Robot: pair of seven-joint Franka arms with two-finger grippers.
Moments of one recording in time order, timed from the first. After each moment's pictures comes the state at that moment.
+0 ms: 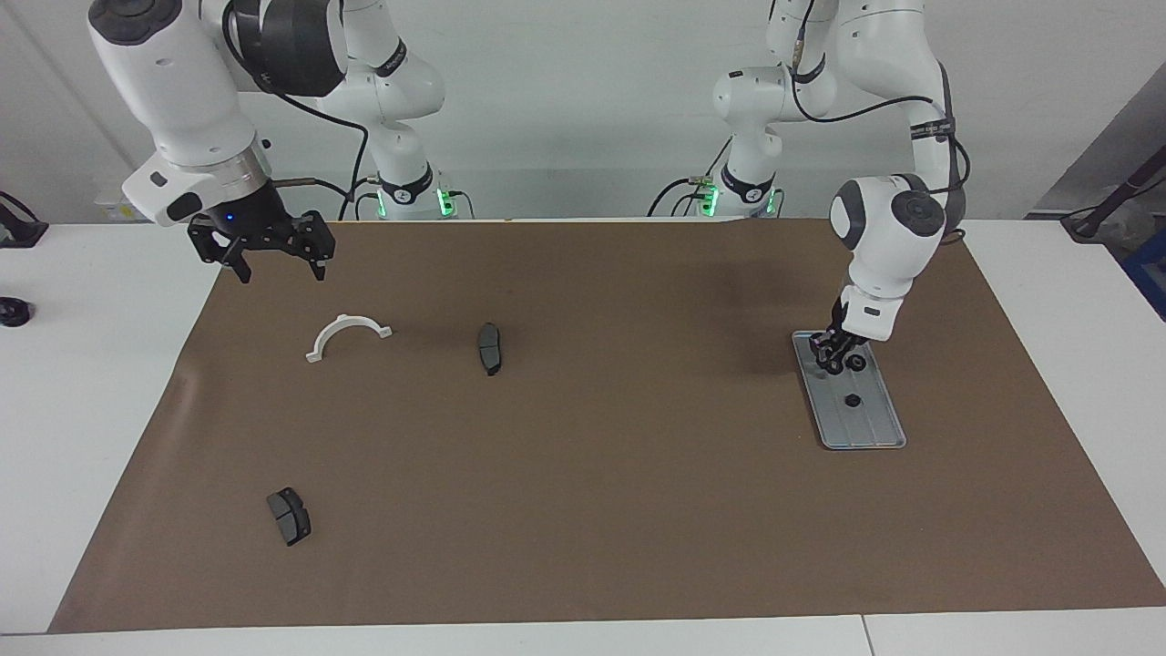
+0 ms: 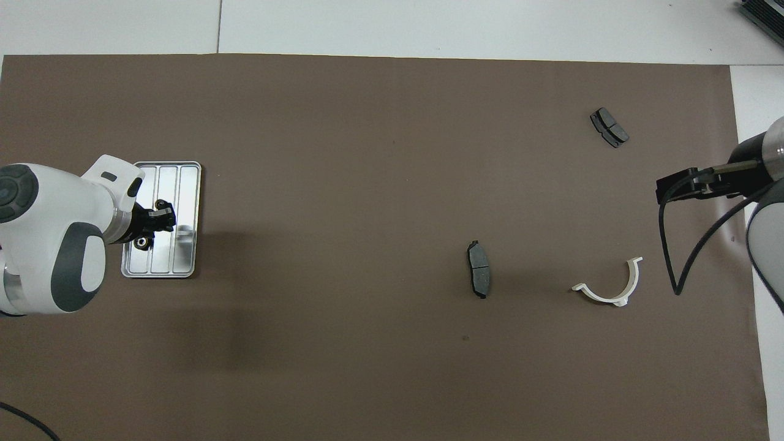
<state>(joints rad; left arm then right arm) -0.03 0.08 -0.01 -2.29 0.03 2.44 -0.35 0.16 0.02 -0.15 -1.63 -0.05 1.65 -0.05</state>
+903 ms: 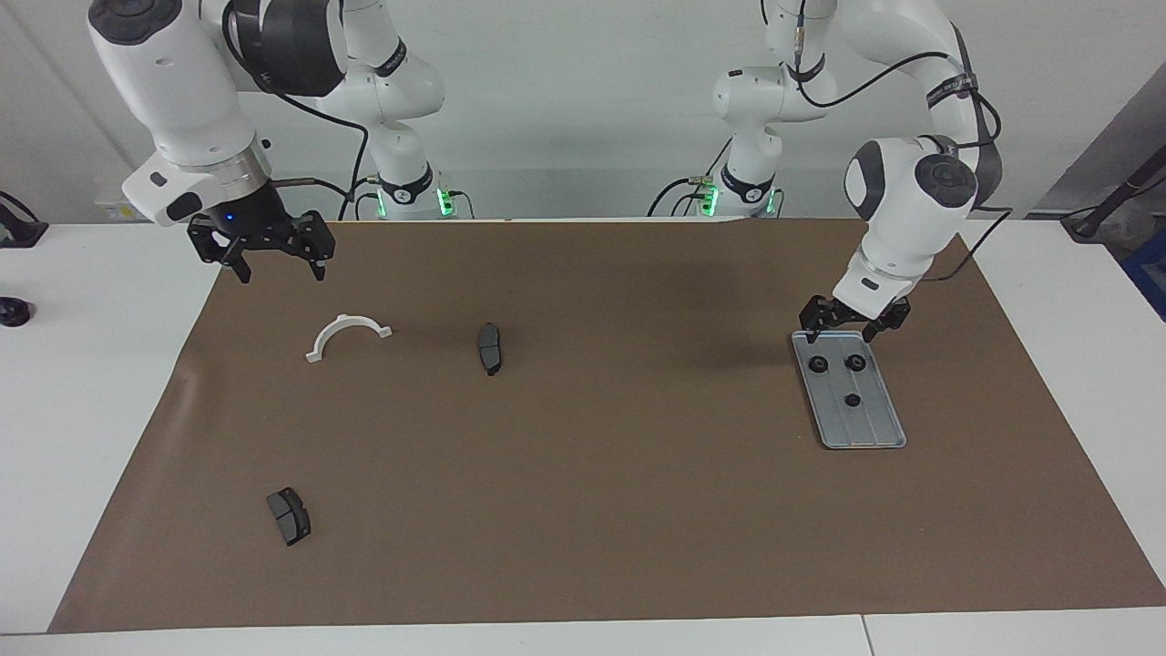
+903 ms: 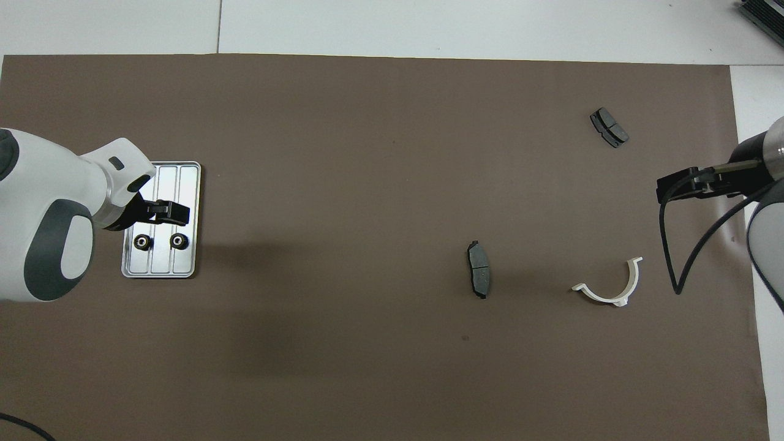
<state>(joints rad) -0.08 0.04 -0.03 -2.02 0.03 2.05 -0.01 0.16 0.02 -0.15 -1.63 -0.05 1.65 -0.05</state>
